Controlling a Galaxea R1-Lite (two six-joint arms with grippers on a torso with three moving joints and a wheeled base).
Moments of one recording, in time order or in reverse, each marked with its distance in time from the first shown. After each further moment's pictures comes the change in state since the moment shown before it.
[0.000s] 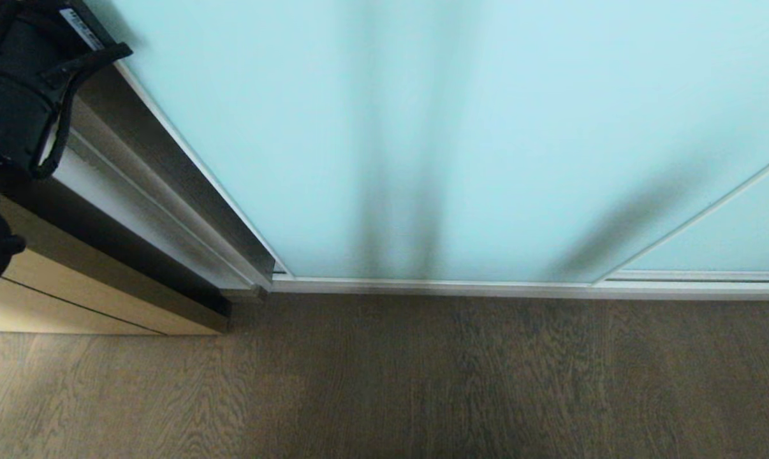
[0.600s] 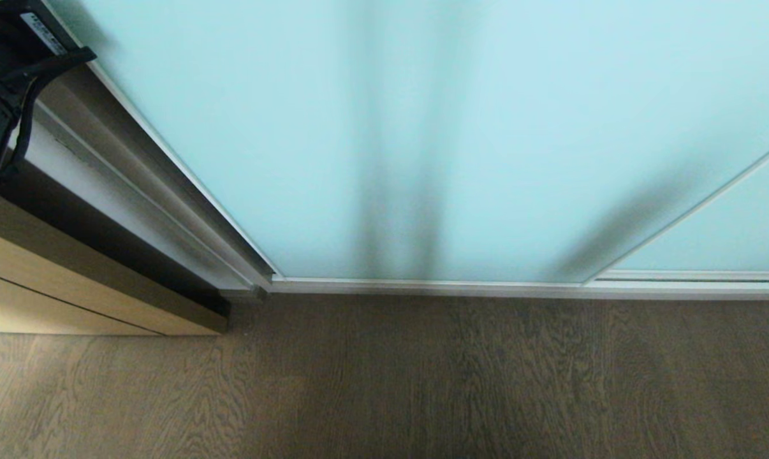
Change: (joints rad) left arm 0.110 -0.048 0.043 0.016 0.008 -0.009; right arm 0.000 0.000 0.000 0.000 0.000 0.000
